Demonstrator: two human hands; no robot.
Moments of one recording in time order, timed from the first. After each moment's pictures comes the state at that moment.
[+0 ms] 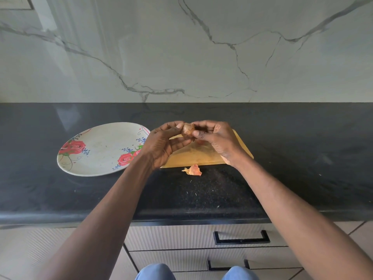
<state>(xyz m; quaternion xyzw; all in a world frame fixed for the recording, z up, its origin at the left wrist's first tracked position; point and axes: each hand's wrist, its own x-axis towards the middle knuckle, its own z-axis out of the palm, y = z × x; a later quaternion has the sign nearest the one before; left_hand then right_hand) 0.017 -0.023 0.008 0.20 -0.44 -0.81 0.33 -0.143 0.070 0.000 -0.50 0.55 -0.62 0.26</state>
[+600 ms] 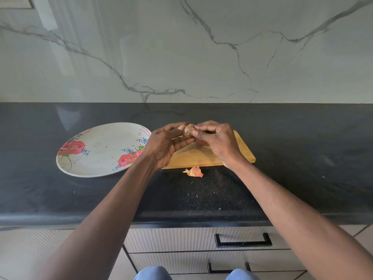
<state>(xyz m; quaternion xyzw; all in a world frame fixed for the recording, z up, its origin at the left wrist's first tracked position) 0.010 -0.023 0.005 0.19 -0.42 -0.82 0.34 -0.141 0.061 -0.007 -0.50 0.59 -0.62 0.12</state>
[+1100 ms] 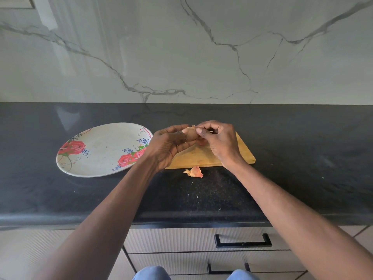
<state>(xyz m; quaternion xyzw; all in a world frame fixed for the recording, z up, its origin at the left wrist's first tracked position) 0.010 -0.021 0.004 0.20 -0.44 -0.81 0.33 -0.137 0.062 -0.007 -0.48 0.61 -0.62 0.08</state>
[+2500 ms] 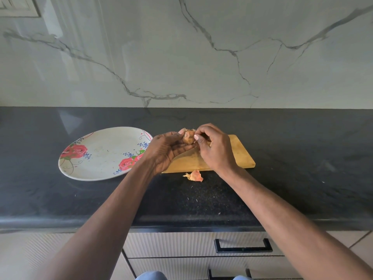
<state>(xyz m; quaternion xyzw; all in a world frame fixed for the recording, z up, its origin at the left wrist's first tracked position) 0.016 -0.019 0.010 0.22 -0.42 -0.82 0.32 -0.128 0.063 -0.015 -0.60 0.59 -0.52 -0.15</state>
